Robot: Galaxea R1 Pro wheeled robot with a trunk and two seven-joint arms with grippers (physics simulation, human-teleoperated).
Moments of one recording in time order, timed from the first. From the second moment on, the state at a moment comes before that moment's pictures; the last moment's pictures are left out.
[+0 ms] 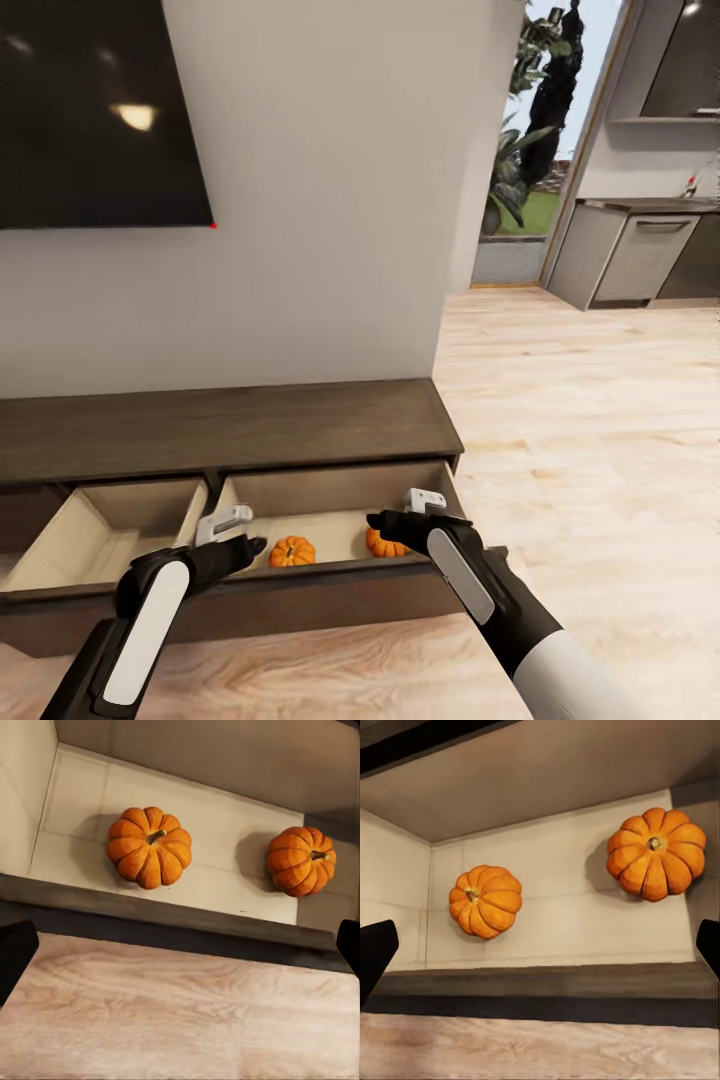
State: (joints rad) left arm -0.29 0.05 -0.03 -1.53 0.67 0.92 0.42; right arm -0.60 0.03 0.44 -1.02 -0.76 0.59 -0.28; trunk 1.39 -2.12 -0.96
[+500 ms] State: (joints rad) left arm -0.29 0.05 -0.04 -1.52 0.67 0.92 0.43; right arm -0.60 0.03 0.44 -1.02 -0.75 0.59 -0.28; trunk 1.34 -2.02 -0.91
